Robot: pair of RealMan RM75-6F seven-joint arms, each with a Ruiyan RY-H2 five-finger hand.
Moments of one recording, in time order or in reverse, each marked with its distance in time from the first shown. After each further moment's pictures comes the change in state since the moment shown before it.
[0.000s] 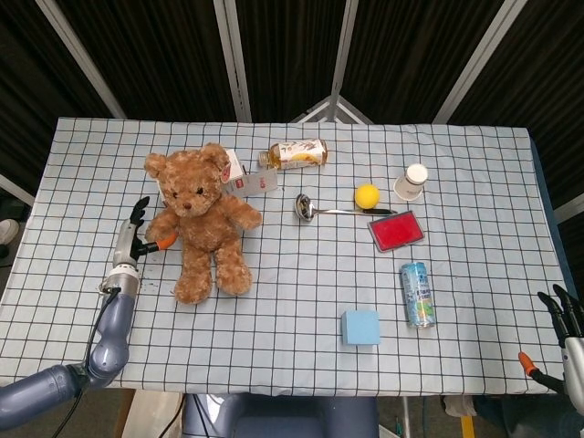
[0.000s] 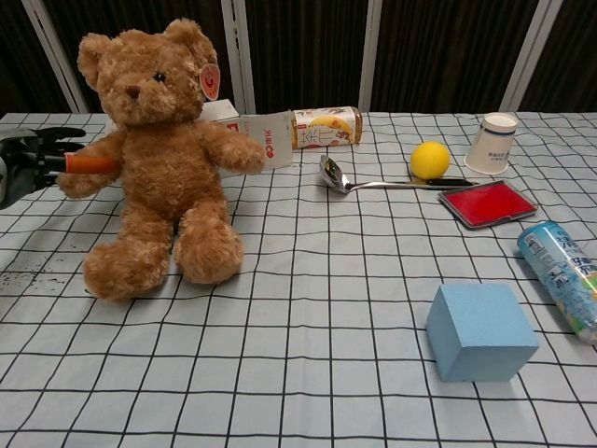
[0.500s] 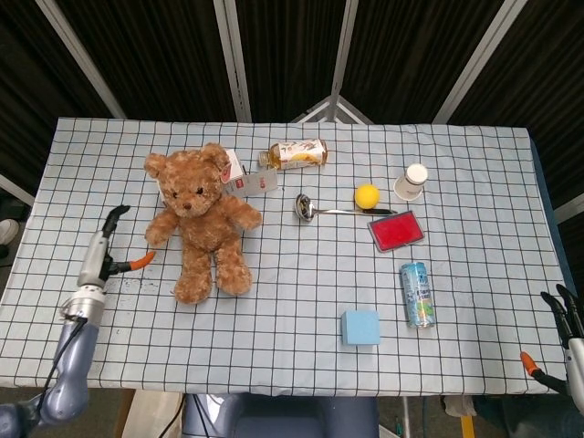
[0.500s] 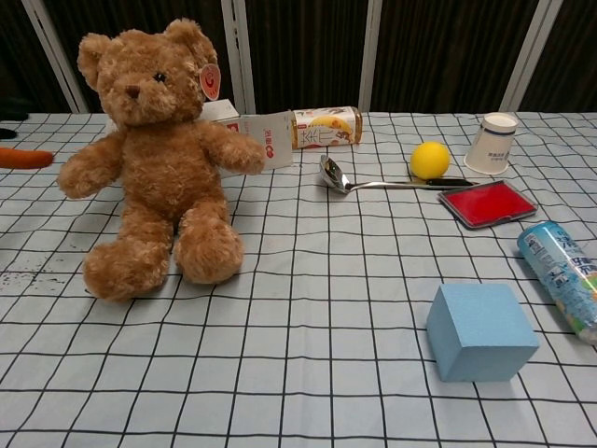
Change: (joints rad) left arm 0.196 0.260 0.138 -0.310 0.268 0.161 0.018; right arm -0.007 0.008 -0.001 -0.001 -0.011 0.016 0.019
